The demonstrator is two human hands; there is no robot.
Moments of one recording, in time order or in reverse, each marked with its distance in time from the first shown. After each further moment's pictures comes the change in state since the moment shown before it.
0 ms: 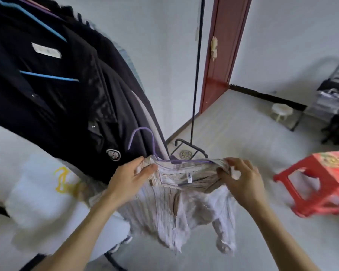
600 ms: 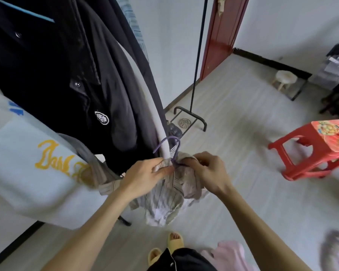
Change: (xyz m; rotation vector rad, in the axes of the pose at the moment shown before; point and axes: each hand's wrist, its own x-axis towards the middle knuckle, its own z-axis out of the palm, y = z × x) left_hand -0.064 -0.032 0.039 0.071 -0.307 -0.047; right_hand -0.081 -0.046 0.058 0.225 -0.424 0.149
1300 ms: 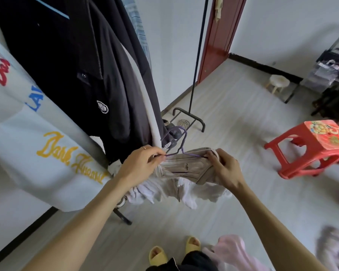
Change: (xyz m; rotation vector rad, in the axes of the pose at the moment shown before) left_hand -0.020 -0.042 -0.013 0.023 0.123 0.169; right_hand -0.025 0.042 0.004 -0.040 0.145 -0.040
